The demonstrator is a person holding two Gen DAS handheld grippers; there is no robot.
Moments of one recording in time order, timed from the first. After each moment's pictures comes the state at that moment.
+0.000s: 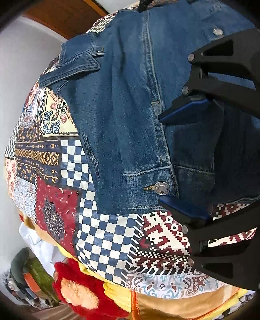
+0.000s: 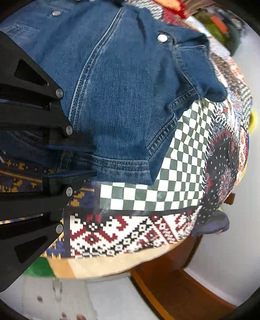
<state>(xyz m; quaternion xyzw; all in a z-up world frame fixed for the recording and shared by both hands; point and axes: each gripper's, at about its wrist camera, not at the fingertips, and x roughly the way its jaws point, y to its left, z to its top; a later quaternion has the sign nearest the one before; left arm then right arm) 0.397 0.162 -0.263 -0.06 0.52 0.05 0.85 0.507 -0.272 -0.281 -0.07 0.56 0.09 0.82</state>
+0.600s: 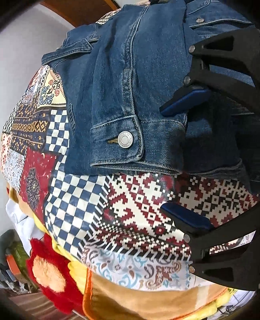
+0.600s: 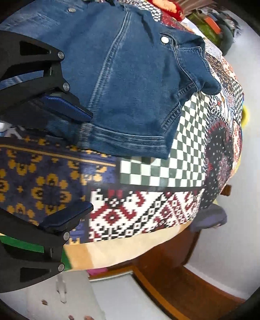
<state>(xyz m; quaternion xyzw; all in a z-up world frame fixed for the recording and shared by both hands) 0.345 0.202 -0.274 -0.11 0.53 0.09 0.84 0.477 -0.307 -0.276 -0.07 0.54 0.08 0.83</state>
